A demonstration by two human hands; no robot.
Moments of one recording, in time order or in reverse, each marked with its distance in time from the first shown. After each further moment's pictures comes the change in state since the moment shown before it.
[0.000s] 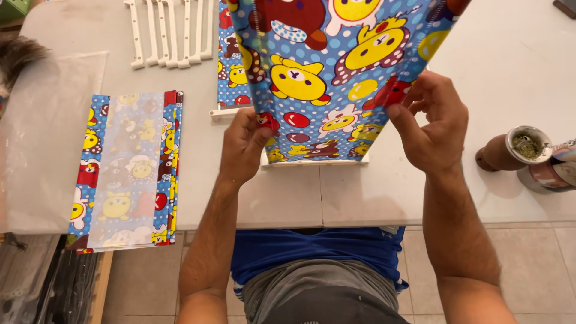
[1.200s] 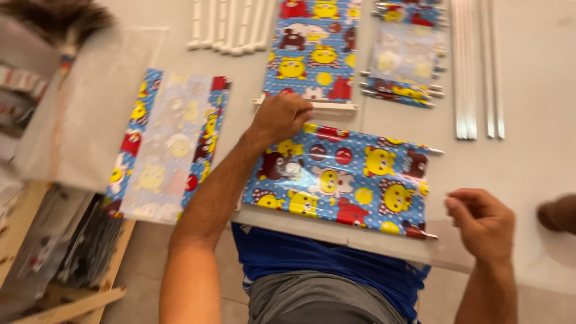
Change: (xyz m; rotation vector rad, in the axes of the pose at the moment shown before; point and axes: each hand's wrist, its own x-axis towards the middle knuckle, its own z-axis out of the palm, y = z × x) left_hand 0.069 -0.108 -0.066 1.041 -0.377 -0.044; right_hand -0.131 0.054 -0.032 -0.073 -0.169 0.772
